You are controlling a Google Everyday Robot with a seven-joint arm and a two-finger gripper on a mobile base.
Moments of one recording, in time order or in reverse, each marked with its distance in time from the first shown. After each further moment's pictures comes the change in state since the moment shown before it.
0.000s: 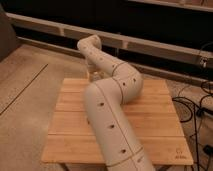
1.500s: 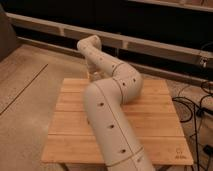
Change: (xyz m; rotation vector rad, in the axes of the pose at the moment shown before) arm 0.000 0.001 0.002 0.000 0.002 -0.001
